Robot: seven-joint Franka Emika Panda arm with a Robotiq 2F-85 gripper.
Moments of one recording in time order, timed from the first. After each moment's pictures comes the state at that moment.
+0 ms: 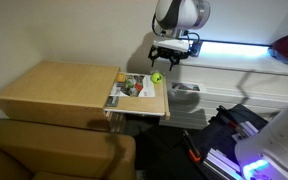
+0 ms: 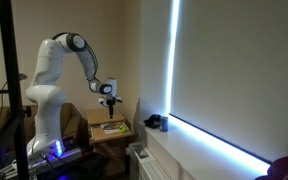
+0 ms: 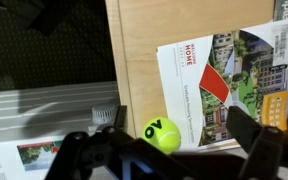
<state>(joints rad) 0.01 0.20 -0.01 -2.44 0.19 2.70 0.56</state>
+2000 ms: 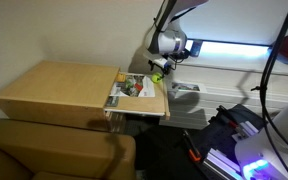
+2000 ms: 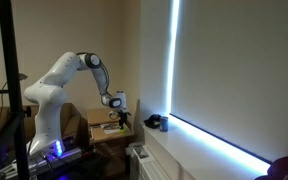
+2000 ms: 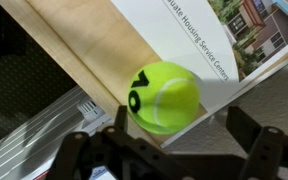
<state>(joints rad) 0.08 0.68 -0.16 -2.08 0.31 2.90 0.92</state>
